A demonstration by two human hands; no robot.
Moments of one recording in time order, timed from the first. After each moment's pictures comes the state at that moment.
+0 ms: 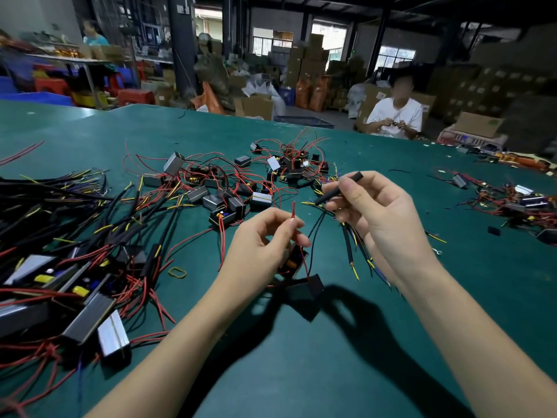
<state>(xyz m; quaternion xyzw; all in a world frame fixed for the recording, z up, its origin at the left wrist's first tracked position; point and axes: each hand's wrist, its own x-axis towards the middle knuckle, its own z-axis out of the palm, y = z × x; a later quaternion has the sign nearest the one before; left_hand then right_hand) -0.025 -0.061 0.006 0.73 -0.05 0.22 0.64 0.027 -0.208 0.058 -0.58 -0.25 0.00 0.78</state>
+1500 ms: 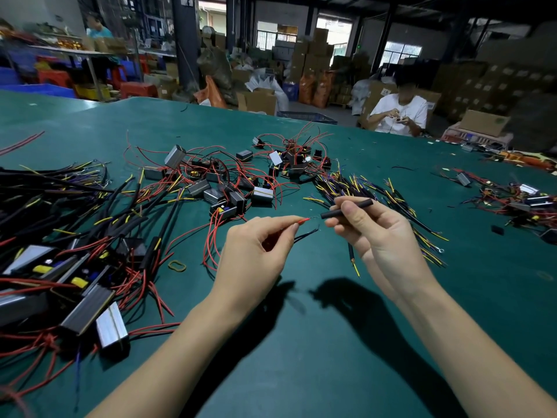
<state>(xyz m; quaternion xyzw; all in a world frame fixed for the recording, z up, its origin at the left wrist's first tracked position) -0.032 -0.063 -0.001 0.80 -0.04 0.39 0.45 0.029 -0.214 0.026 -0.55 -0.21 0.04 0.81</state>
